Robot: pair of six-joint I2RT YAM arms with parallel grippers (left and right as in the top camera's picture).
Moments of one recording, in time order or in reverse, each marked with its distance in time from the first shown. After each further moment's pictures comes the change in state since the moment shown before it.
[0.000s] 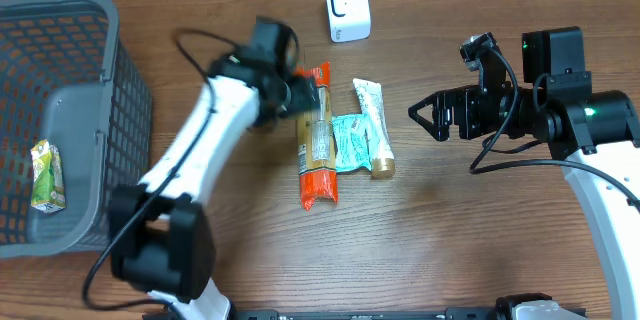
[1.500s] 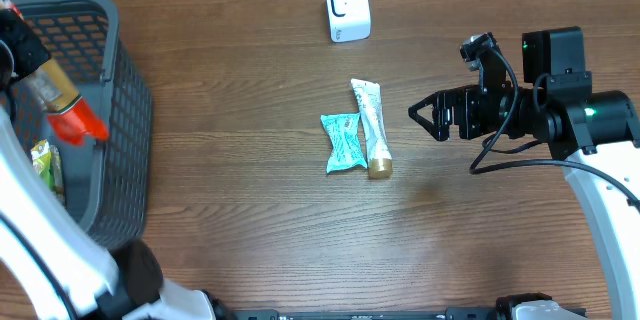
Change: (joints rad) left arm 0.758 -0.068 0.964 -0.581 -0.099 0.338; right arm 0.000 -0.001 0.000 0.000 0.000 0.000
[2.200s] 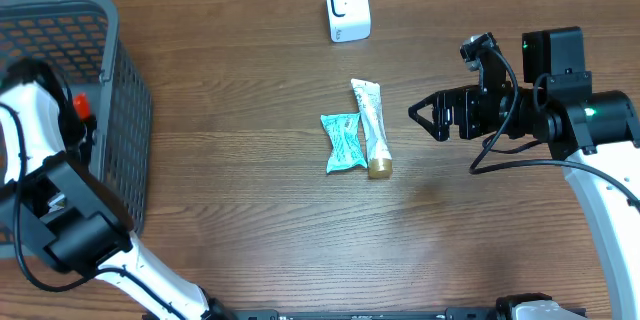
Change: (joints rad) left arm 0.098 0.341 -0.674 0.199 -0.230 0.067; right arm 0.000 0.000 0.000 -0.001 0.000 0.000
